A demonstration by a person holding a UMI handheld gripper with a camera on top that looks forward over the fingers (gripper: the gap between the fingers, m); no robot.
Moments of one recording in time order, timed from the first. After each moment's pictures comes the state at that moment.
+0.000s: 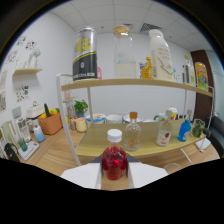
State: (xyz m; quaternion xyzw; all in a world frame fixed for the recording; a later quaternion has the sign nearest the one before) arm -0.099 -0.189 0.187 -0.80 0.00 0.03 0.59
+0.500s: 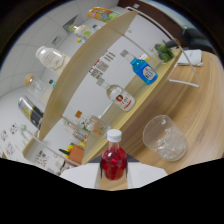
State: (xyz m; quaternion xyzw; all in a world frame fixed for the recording) arm -0.056 -0.215 0.155 -0.75 0.28 0.34 0.49
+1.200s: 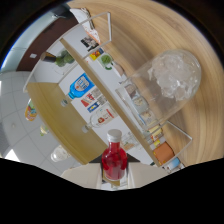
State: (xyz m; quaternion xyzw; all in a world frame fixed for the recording) arm -0.024 -0.195 0.231 -0.35 0.55 0.71 0.28
